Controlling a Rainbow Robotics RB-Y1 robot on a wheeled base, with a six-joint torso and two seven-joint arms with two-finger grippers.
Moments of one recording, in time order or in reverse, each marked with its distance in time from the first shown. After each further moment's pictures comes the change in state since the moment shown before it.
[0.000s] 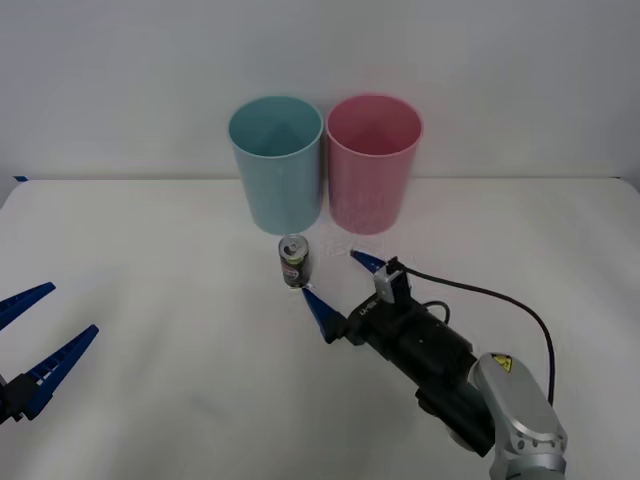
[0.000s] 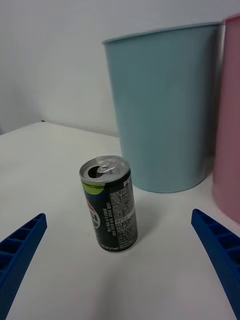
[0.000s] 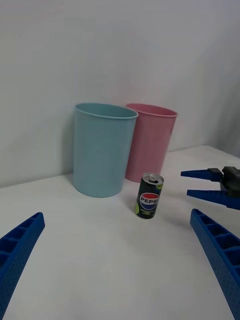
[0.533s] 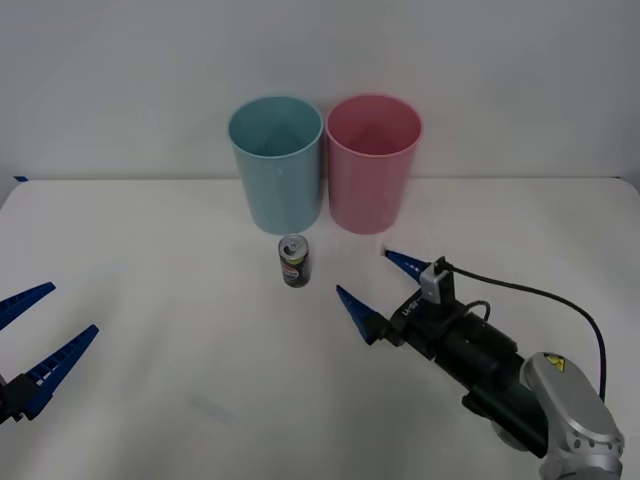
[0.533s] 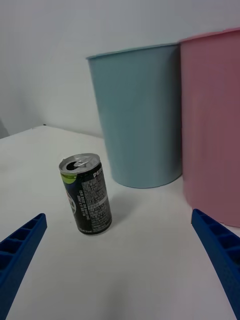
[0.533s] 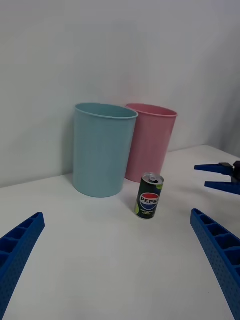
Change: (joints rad) right arm 0.006 -0.134 -0.039 -0.002 -0.131 -0.108 -0.003; left arm 0.000 0.000 0.000 0.000 0.000 0.000 0.000
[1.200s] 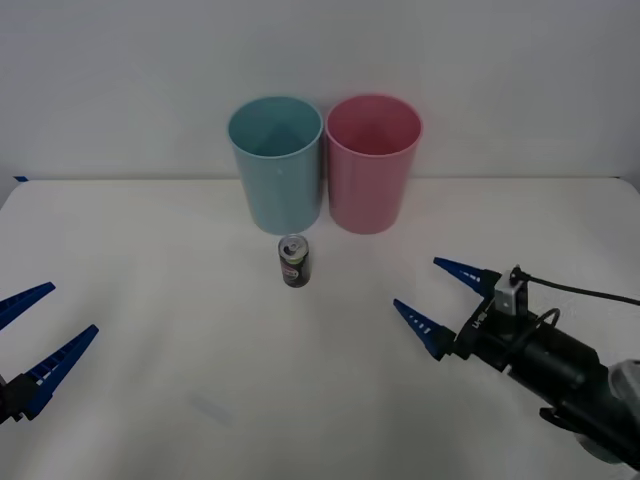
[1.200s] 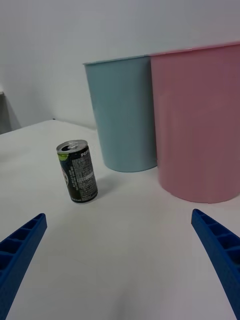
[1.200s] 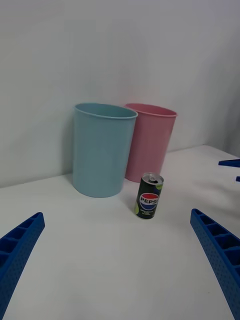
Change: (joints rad) right arm 0.046 -0.210 -0.059 0.000 -0.147 -0.175 -0.015; left arm 0.000 0.000 0.000 0.000 0.000 0.000 0.000
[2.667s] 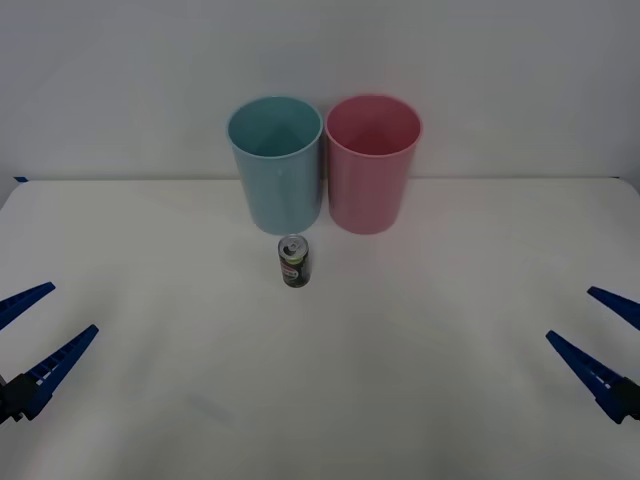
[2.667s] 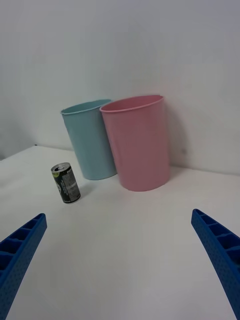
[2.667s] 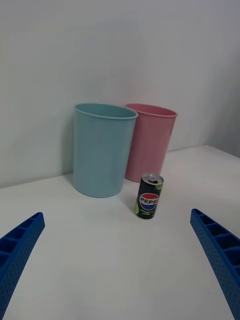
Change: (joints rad) right arm 0.369 -0.068 -0.438 -0.312 -0.104 -0.266 -0.265; left arm 0.000 0.000 0.000 0.000 0.000 0.000 0.000
